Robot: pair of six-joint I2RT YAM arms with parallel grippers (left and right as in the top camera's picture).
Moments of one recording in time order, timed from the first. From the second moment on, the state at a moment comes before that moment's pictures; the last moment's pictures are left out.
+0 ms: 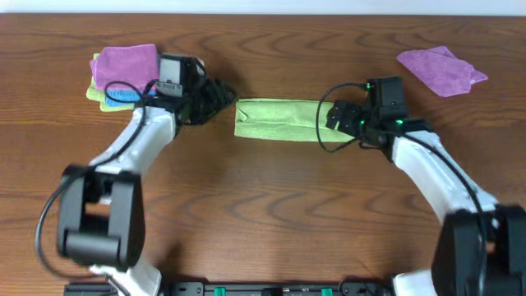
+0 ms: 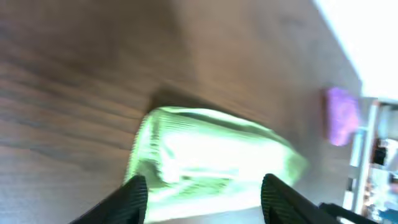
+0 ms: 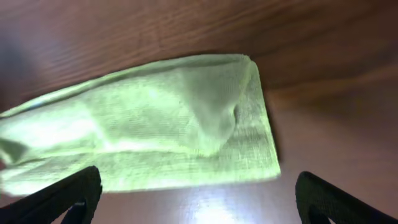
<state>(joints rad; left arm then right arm) -0.16 1.79 1.18 -0.27 0.48 -0.73 0.15 1.61 1.02 -0.42 -0.11 0.54</state>
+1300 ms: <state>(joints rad) -0.32 2.05 1.19 -0.15 0.42 -0.90 0.15 1.72 1.02 -0.47 -0.16 0.83</state>
